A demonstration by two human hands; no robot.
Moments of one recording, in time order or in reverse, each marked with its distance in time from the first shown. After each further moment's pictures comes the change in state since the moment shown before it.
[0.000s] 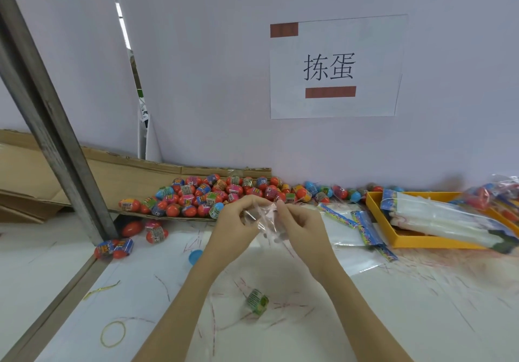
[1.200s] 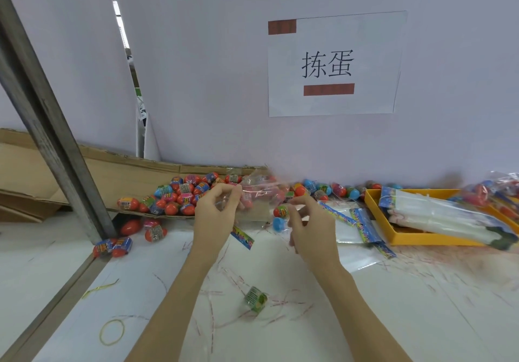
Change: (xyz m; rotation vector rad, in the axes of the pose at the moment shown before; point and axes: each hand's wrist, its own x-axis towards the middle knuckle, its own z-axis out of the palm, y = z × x) left_hand 0.003 0.000 -0.013 -0.184 0.312 -0.128; right_hand 0.004 0.015 -0.009 -0.372 0.214 0.066
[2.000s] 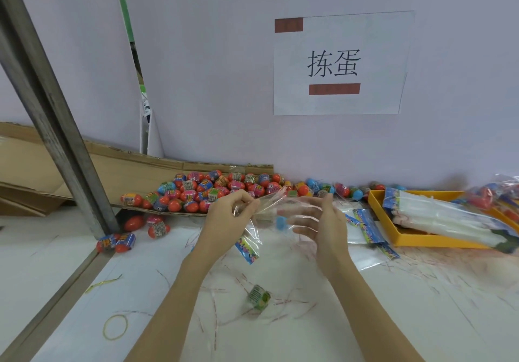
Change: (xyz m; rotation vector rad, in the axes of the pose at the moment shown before) left_hand 0.001 -0.004 -0.003 0.225 -0.263 0.038; right_hand 0.006 -0.005 -0.009 0.691 -0.017 0.398
